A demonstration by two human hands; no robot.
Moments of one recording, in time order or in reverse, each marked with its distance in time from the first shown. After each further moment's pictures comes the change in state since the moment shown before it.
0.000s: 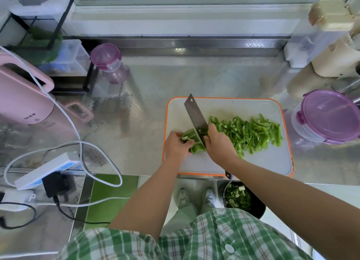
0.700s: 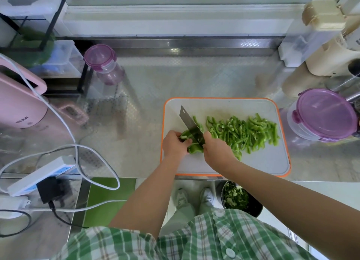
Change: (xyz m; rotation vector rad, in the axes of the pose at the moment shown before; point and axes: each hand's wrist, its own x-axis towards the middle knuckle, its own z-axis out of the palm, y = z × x) left_hand 0.009 0.005 0.001 0.288 0.049 0.083; right_hand -0.011 -0.006 0.002 -0.216 -0.130 0.054
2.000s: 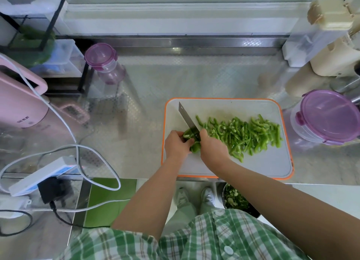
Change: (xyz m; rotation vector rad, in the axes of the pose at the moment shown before) left_hand 0.014 -0.013 0.009 -0.150 -0.037 -0.013; right_hand 0.014 -0.013 0.005 -0.074 0.019 0.014
